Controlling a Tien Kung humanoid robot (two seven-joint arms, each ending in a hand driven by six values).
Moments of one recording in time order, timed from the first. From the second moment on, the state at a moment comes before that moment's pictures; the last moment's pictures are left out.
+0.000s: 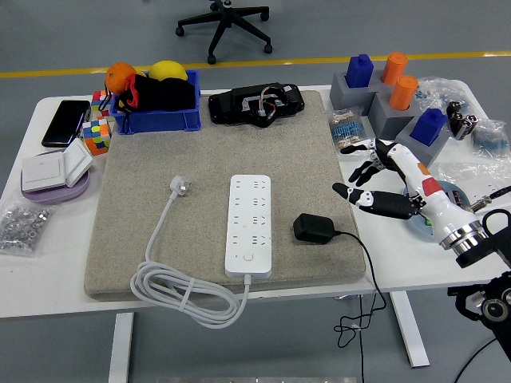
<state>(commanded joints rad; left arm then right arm) -0.12 0.00 -1.65 -0.18 1.70 -0.01 0.26 0.06 -0.20 1.20 1.76 -1.68 0.07 -0.02</state>
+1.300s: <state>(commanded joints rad) -0.12 0.01 -1.66 -0.18 1.69 -0.01 0.25 0.32 -0.17 0.69 1.45 -1.75 0.02 -0.12</state>
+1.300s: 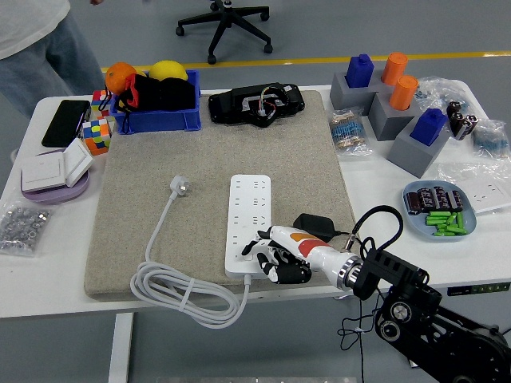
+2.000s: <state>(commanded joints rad) -0.12 0.01 -1.66 -0.18 1.70 -0.01 0.25 0.35 -0.16 0.65 1.38 -1.78 -0.02 -0.06</state>
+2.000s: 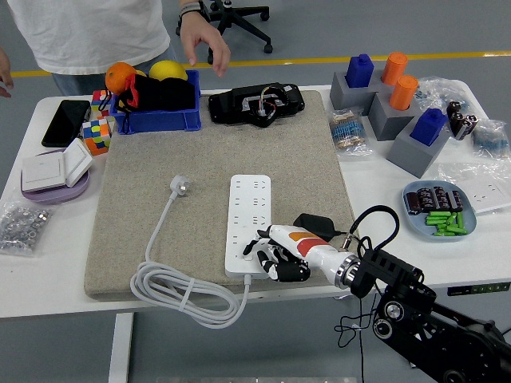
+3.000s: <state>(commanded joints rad) -0.12 0.01 -1.66 -0.18 1.69 -0.01 0.26 0.36 -0.17 0.62 1.36 -1.80 -0.03 -0.05</state>
